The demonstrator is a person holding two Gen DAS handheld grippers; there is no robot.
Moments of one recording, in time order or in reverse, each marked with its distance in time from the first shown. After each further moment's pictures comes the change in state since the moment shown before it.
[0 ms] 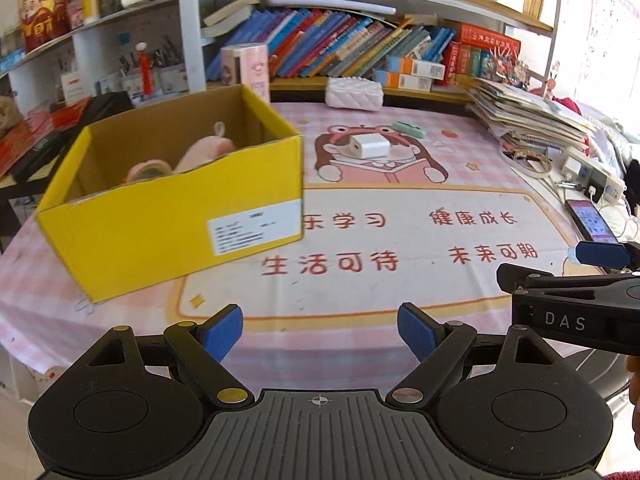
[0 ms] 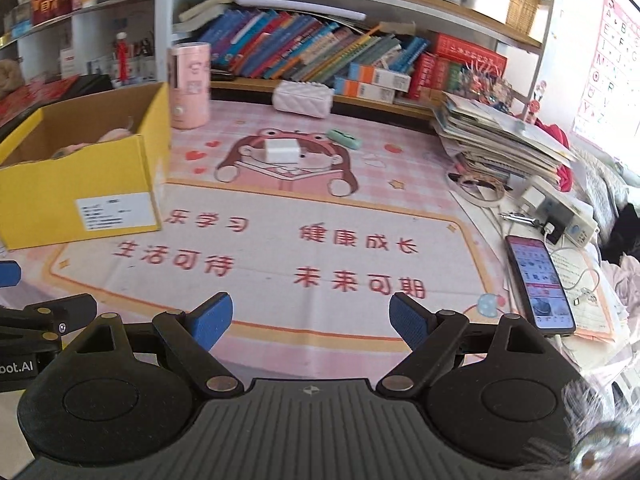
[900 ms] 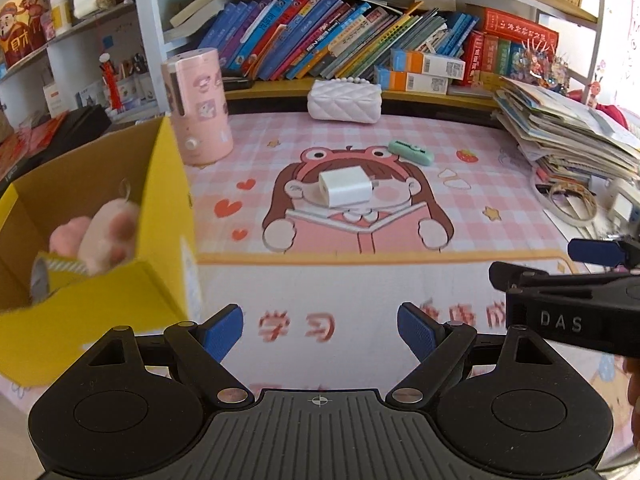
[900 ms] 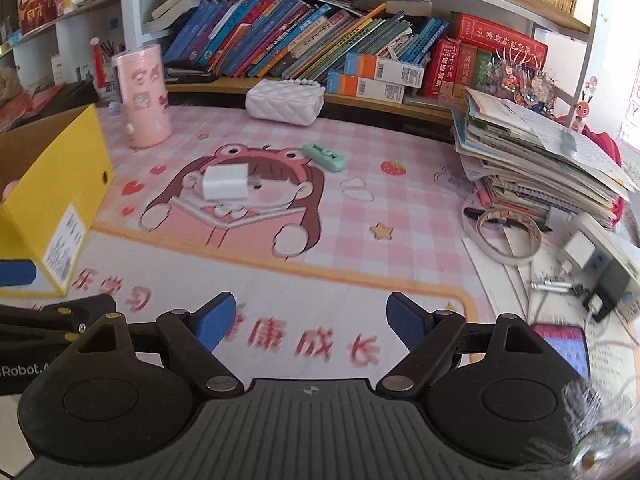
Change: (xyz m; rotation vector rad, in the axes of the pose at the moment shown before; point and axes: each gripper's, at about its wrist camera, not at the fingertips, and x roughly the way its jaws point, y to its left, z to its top) left arm 0.111 -0.084 0.099 -0.031 0.037 0.105; right arm 0.131 -0.100 0.086 -0.024 0.023 0.135
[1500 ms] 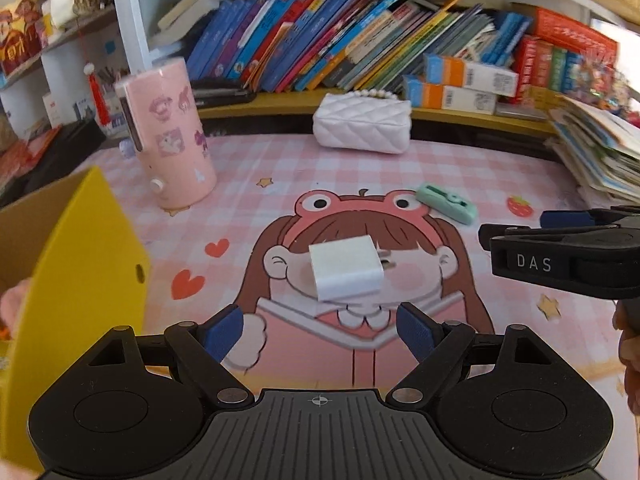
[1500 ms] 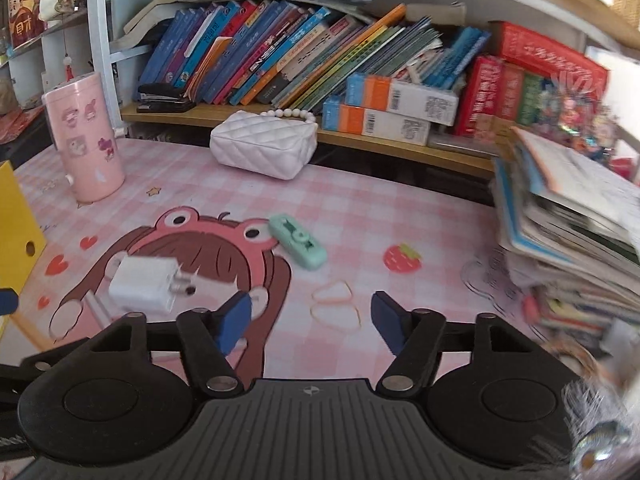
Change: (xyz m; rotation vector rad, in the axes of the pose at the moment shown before) left arm 0.108 -0.028 0.077 -0.062 -0.002 0.098; right arm 0.137 -0.047 0.095 -0.055 -0.045 0.101
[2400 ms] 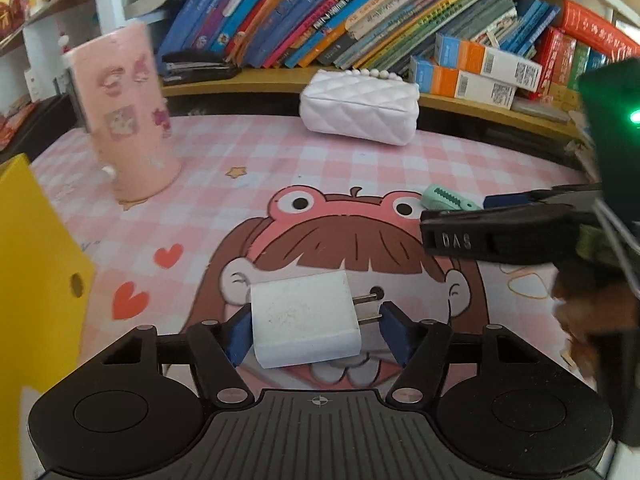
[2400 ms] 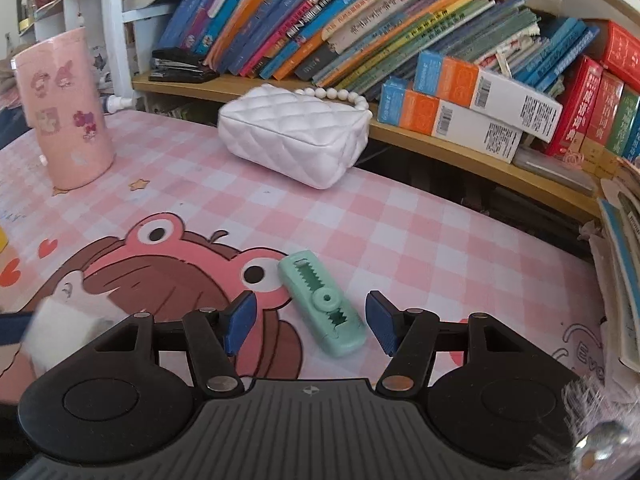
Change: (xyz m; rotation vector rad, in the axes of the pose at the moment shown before) left arm 0.049 -0.006 0.013 -0.046 0.040 -0.036; right arm 0.104 0.002 0.031 -0.109 0.050 0.079
